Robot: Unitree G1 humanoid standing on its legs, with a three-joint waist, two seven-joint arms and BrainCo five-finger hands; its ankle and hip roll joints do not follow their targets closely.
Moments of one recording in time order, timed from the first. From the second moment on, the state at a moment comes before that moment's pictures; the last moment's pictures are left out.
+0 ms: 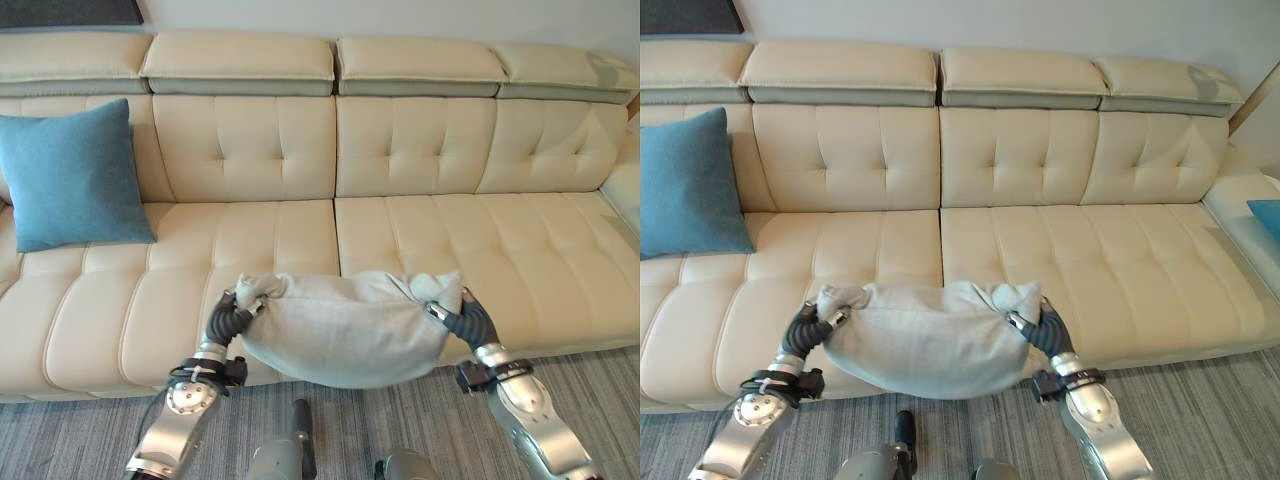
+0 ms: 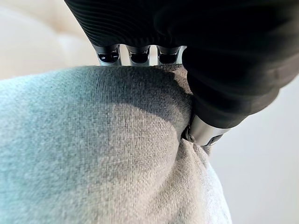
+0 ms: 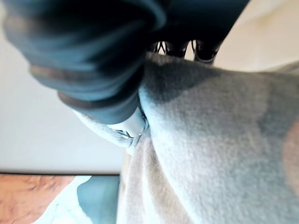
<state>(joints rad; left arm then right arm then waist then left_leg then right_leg) 0.12 0.47 -0.13 0.02 -0.29 -0.13 0.15 0.08 -0.44 0.25 -0.14 0.31 -0.10 -0.03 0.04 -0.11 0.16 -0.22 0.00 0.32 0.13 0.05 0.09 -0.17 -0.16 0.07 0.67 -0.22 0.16</state>
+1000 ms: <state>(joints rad) -0.30 0.41 -0.13 0.24 -0.30 -0.17 0.32 -0.53 -0.47 0.35 0.20 0.36 -0.11 -0.12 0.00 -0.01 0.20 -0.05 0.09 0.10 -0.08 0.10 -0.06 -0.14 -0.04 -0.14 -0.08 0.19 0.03</state>
